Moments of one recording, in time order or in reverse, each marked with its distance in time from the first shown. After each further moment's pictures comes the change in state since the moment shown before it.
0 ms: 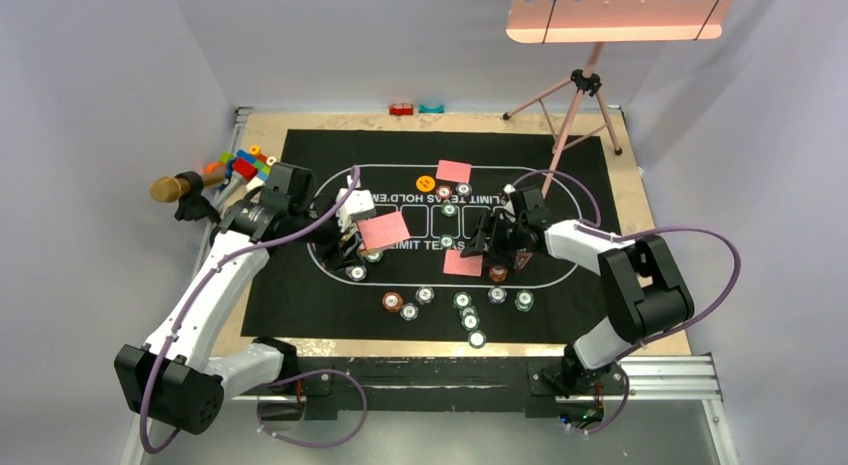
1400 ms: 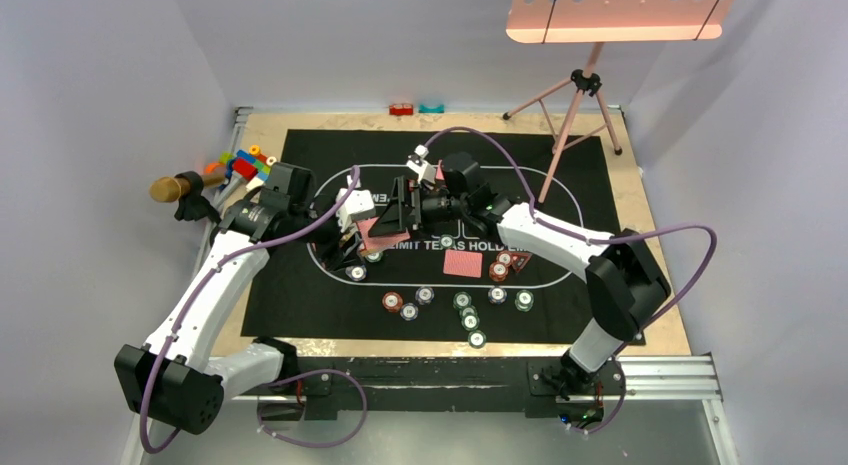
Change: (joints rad) left arm 0.000 0.000 0.000 0.000 0.000 -0.001; right arm 0.380 0.069 0.402 0.219 -0.229 0.223
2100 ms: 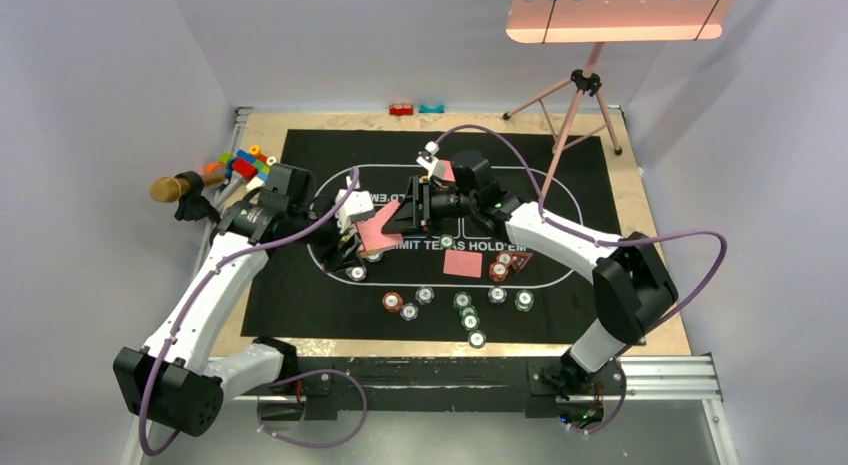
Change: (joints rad) left arm 0.000 -0.008 0.000 -0.011 -0.003 0.000; right arm -0.031 -0.015 -0.018 -0.005 -0.020 0.011
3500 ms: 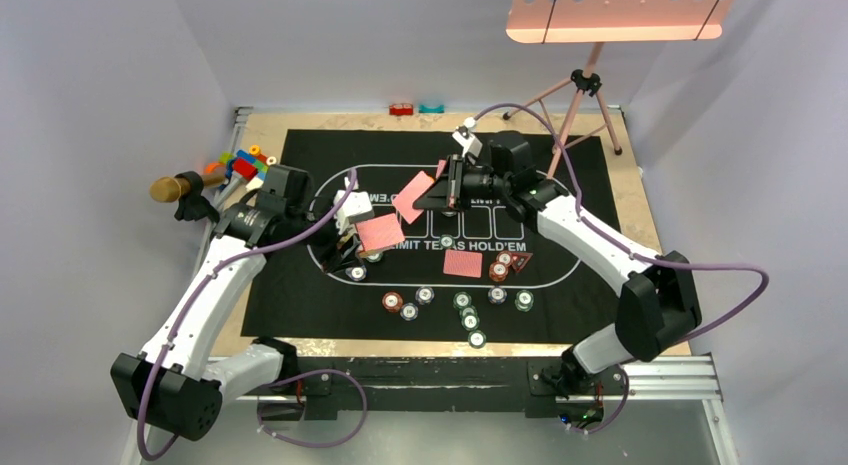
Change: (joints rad) left arm 0.000 -0.020 0.000 -0.003 0.004 0.000; right arm -0.144 -0.138 0.015 -0.135 0.000 -0.084
